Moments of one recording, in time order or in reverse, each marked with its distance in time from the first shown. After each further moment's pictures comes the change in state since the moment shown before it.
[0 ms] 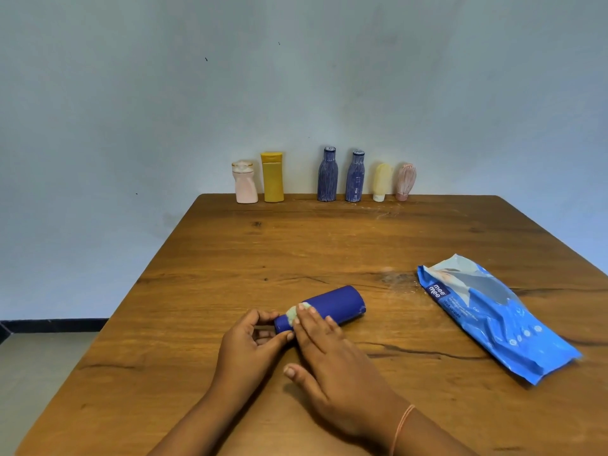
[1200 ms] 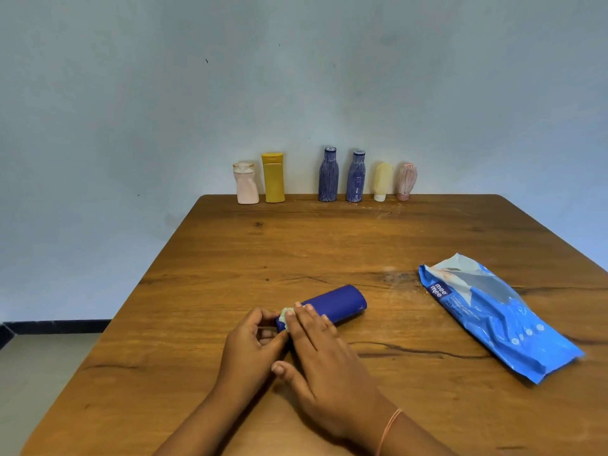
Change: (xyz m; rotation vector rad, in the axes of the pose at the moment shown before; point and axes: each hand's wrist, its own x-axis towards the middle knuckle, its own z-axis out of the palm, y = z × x) left_hand -0.003 0.004 0.001 0.071 -0.009 0.013; right_hand 0.006 -0.010 0.011 0.036 0.089 0.020
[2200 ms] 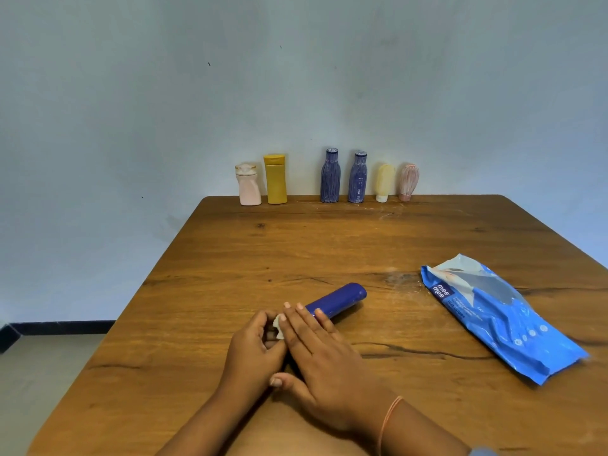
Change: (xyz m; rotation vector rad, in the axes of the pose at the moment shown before) left_hand -0.008 0.014 -0.001 0.072 -0.026 0.045; right_hand 0.005 0.006 0.001 -0.210 -0.023 -0.137
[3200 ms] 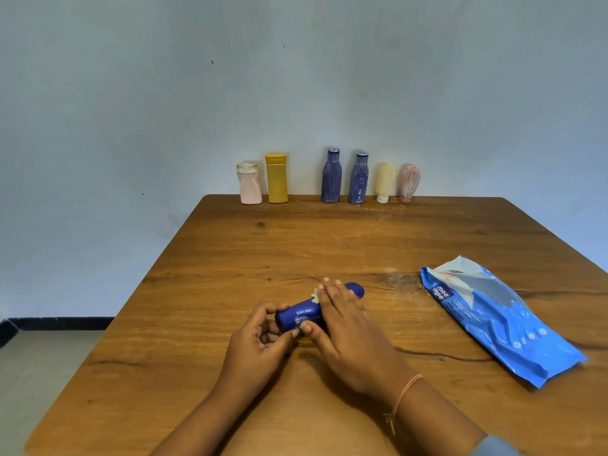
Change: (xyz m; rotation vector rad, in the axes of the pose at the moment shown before) left_hand 0.001 -0.004 -0.001 -0.135 -0.043 0.031; right_hand 0.006 0.026 -0.028 0.176 -0.020 0.260
